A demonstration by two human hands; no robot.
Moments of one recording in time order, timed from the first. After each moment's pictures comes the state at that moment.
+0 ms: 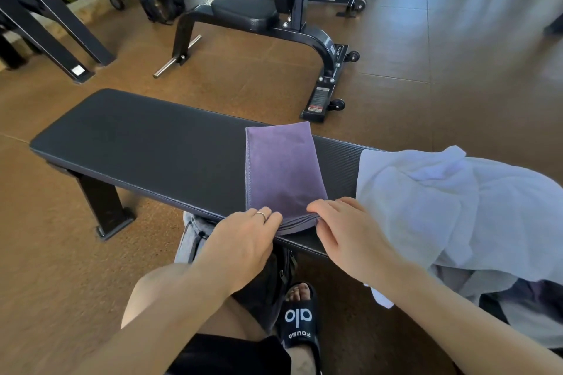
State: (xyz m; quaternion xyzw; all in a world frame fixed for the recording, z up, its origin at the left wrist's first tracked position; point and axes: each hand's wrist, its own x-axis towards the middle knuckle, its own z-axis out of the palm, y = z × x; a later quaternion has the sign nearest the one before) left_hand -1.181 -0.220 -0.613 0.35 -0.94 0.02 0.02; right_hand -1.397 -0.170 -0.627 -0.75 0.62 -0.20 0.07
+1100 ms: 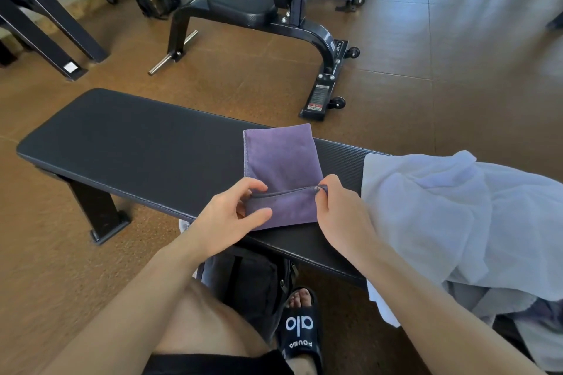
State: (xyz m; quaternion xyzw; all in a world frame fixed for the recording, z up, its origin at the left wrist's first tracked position) left_hand -1.167 -0.280 -0.616 0.48 -0.77 -0.37 0.19; right_hand -1.383 -0.230 -0.637 -0.58 0.77 -0.22 0.16
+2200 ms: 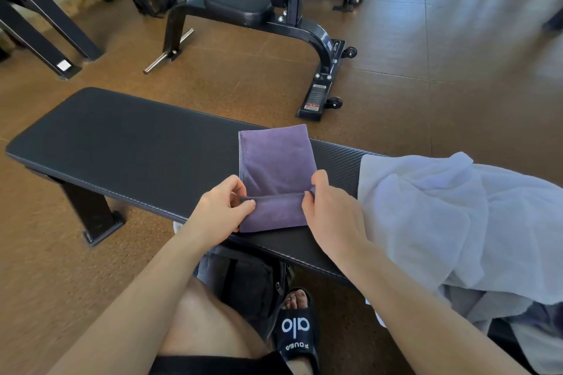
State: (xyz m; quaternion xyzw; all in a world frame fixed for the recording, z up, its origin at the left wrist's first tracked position) left_hand -1.176 -0.296 -0.622 0.59 -0.70 -0.36 0.17; right_hand -1.378 -0.236 -0.636 -0.62 0.76 -0.18 0.08
